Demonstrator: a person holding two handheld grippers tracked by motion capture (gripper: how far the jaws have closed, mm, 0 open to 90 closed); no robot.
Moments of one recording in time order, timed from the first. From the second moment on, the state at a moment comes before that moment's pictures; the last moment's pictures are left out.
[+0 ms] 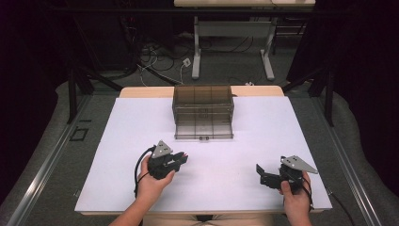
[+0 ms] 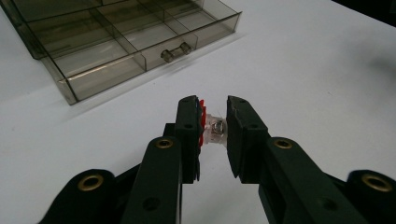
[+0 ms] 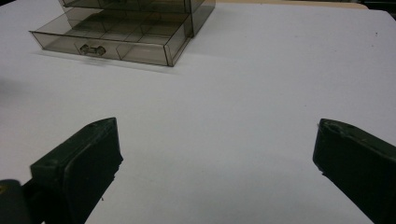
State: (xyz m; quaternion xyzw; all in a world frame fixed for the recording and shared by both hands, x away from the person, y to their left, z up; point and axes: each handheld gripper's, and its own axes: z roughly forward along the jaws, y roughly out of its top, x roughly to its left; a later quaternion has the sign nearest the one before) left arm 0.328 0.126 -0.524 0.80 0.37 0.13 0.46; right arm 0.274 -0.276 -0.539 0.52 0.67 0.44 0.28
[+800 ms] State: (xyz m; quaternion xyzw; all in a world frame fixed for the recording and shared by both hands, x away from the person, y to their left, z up) left arm 0.359 0.129 -0.491 0.79 0.38 0.14 0.46; right arm 0.273 -0.274 -0.538 0.52 0.67 0.44 0.28
